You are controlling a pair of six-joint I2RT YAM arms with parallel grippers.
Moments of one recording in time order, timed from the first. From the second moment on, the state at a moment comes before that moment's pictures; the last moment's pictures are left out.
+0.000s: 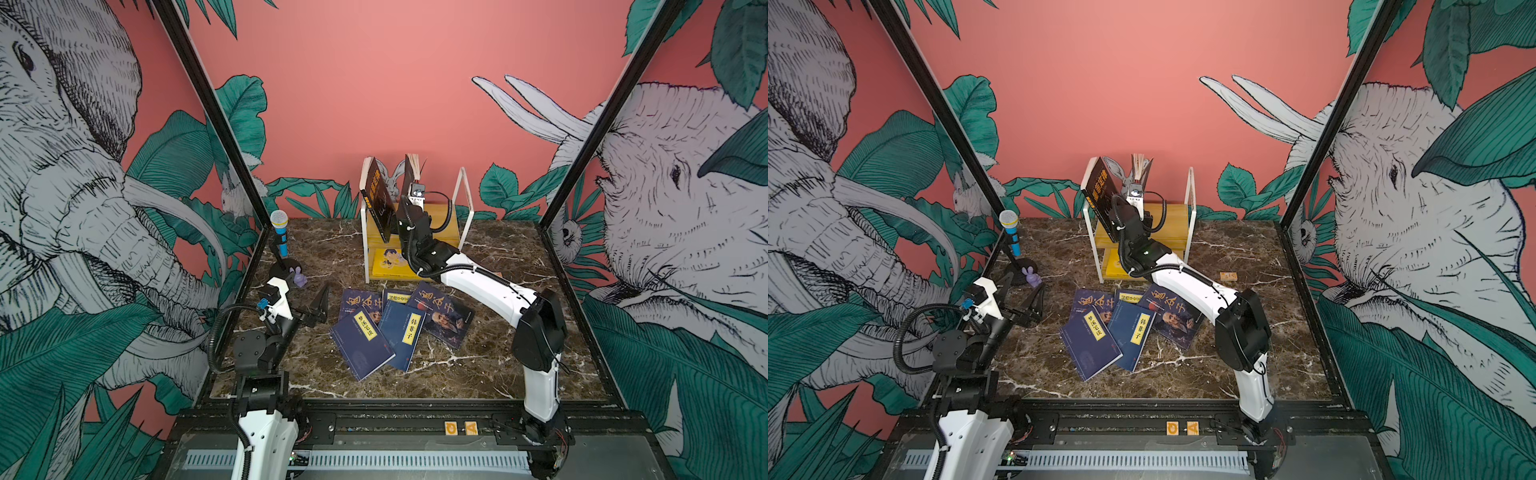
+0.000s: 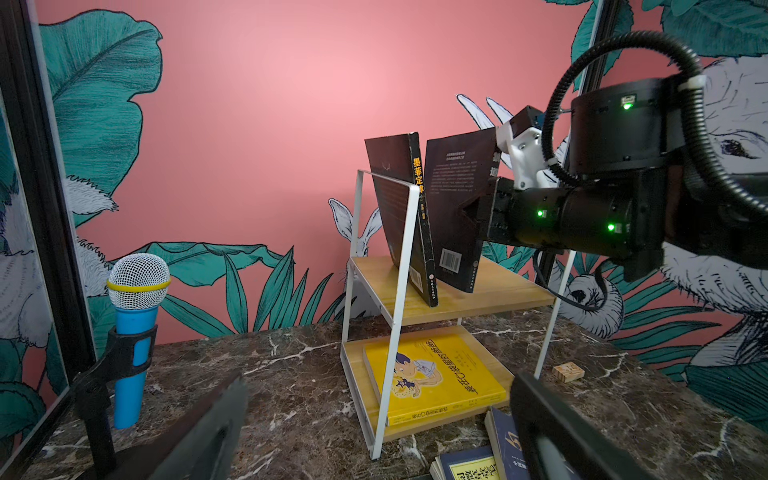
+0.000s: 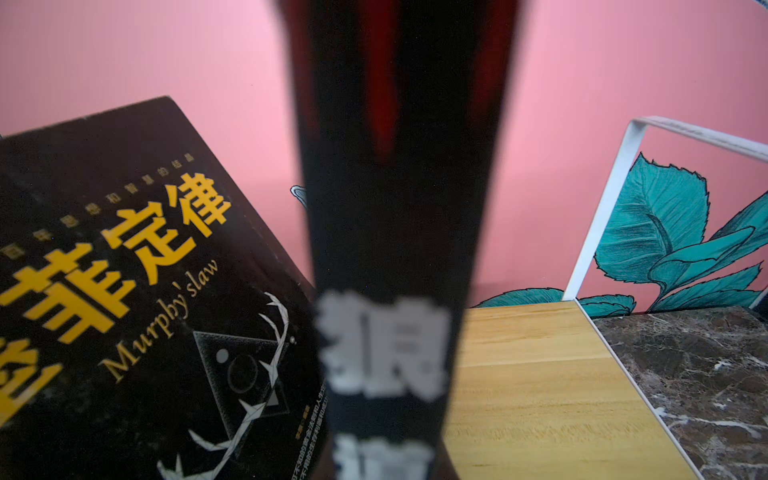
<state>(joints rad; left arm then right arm) 0.04 0.37 0.35 0.26 0.45 -0.20 0.80 1.97 1.81 -0.01 0.72 0.29</state>
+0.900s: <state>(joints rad) 0.02 0.35 0.35 0.24 0.45 -0.20 0.83 1.98 1.81 0.01 0.70 0.29</state>
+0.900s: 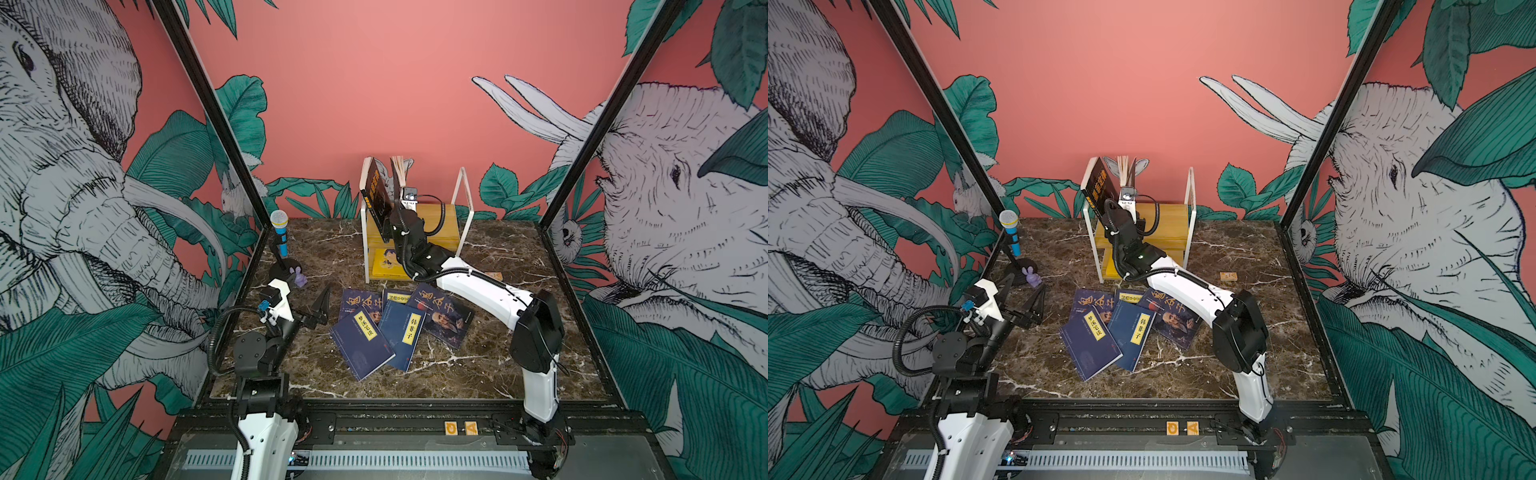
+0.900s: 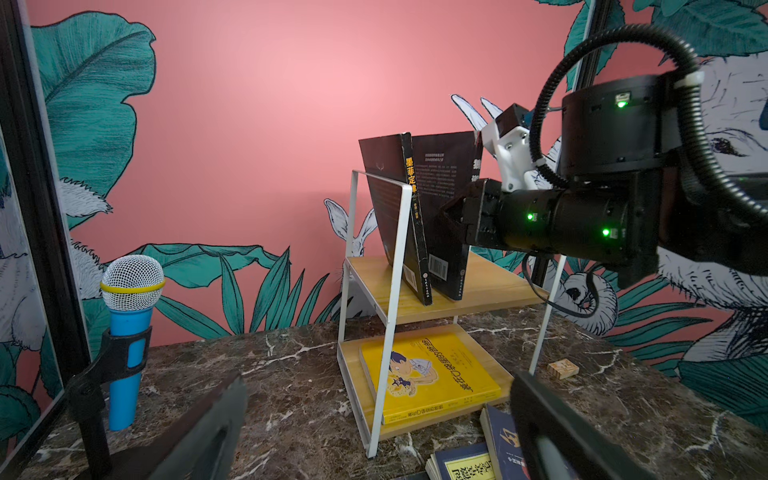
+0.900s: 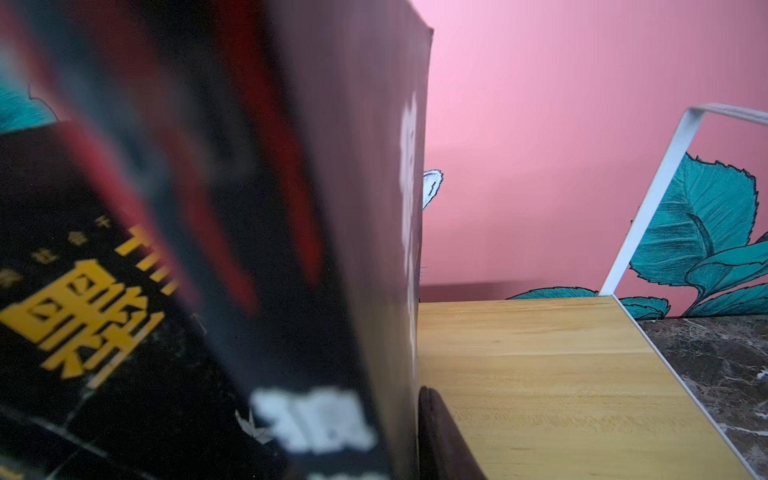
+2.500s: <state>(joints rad) 0.01 0.35 0.35 0.22 0.44 -0.18 0.85 2.03 1.94 -0.06 0.66 0.31</state>
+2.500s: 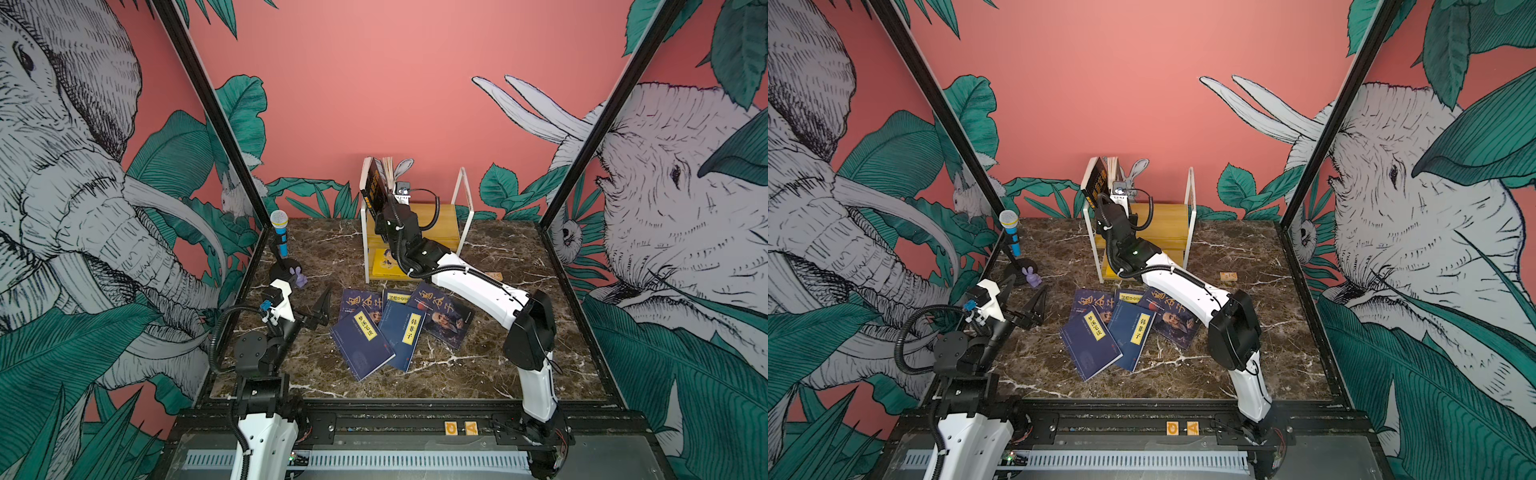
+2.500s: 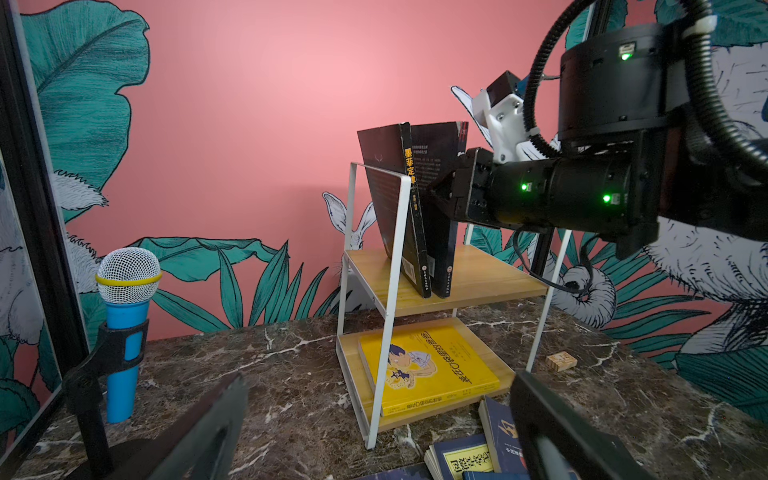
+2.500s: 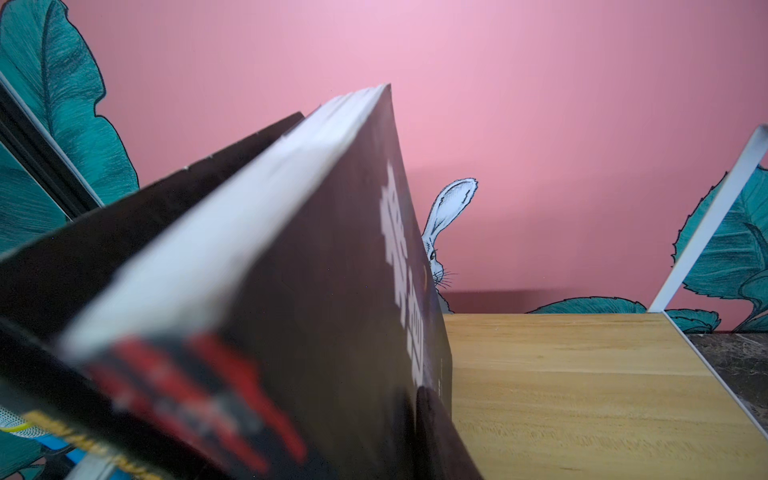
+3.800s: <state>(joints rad) 0.02 0.34 0.35 0.22 0.44 -0.18 0.63 1.79 1.60 -0.04 0.42 0.26</state>
